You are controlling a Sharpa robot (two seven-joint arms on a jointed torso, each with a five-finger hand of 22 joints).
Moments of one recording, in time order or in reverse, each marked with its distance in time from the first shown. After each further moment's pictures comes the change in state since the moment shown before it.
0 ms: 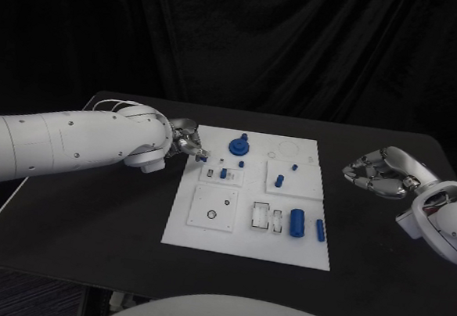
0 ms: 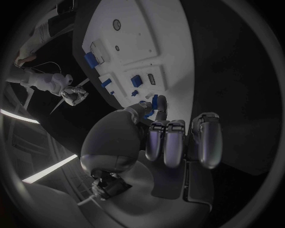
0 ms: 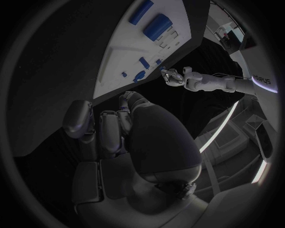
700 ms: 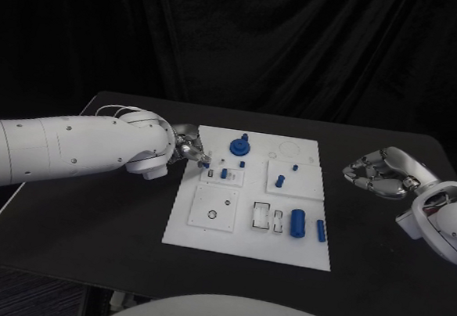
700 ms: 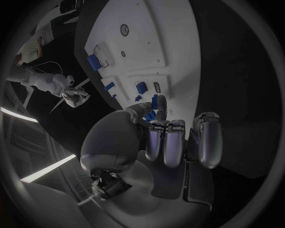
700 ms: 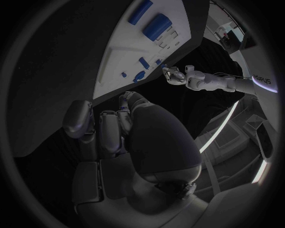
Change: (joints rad) left arm -0.010 -0.013 0.000 0.061 0.008 -0.016 -0.049; left_hand -0.030 0.004 0.022 -0.003 -0.031 0.007 0.000 0.000 -0.004 0.000 0.000 0.000 0.000 0.000 0.000 0.000 0.000 0.000 0.000 0.000 -0.004 0.000; right arm 0.000 0.001 0.000 0.001 0.000 0.002 -0.005; right_hand 0.000 0.000 0.003 0.003 0.002 0.000 0.000 -0.001 0.000 -0.004 0.004 0.001 -0.003 0.000 0.000 0.000 -0.001 0.000 0.000 0.000 0.000 0.000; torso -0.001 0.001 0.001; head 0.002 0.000
